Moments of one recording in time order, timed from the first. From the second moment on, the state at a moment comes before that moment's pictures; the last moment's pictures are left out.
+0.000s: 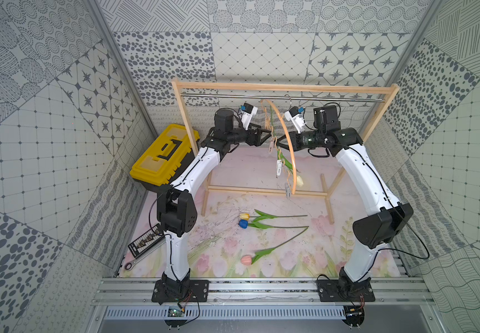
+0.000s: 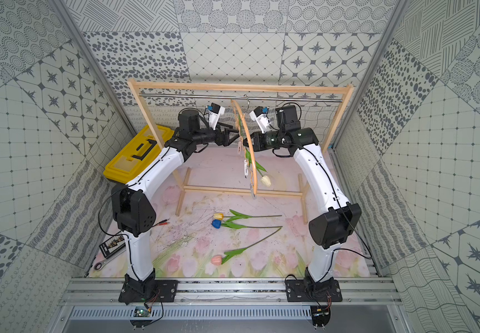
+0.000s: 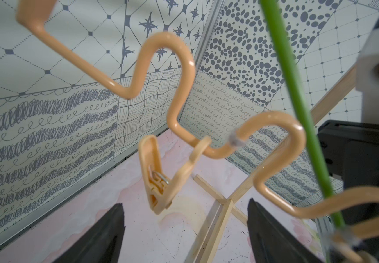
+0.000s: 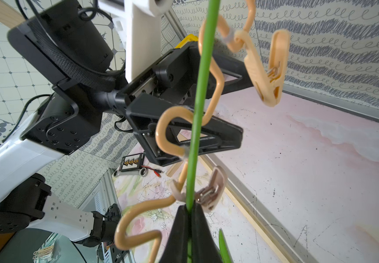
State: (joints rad) left arm -0.33 2.06 2.02 -0.15 0.70 -0.16; right arm 0.33 1.83 2.10 -0.90 -0.73 0.11
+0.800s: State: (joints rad) left arm -0.32 2.09 2.08 -0.16 0.75 -0.14; right arm 0.35 1.84 2.12 -0.94 -0.74 0.08
